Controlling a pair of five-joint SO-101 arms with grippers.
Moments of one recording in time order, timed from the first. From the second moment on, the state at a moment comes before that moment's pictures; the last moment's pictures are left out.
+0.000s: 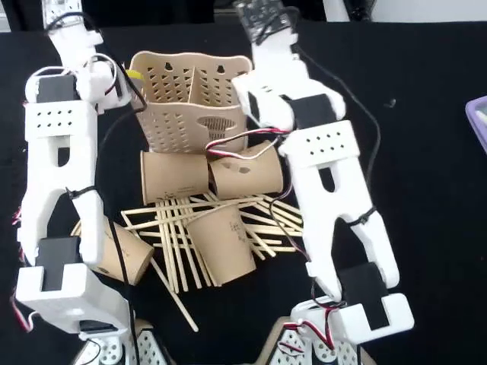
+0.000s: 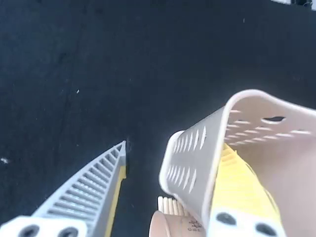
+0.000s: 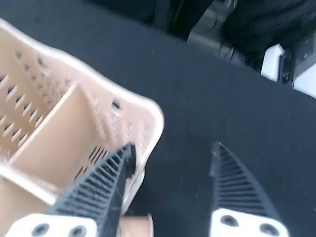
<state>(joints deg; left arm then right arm) -12.1 3.6 -14.0 64.3 5.4 -14.2 -4.4 -2.2 53.6 9.1</state>
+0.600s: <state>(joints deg) -13.0 -3.9 -16.3 66.8 6.0 -14.0 -10.9 -12.8 67.5 4.4</state>
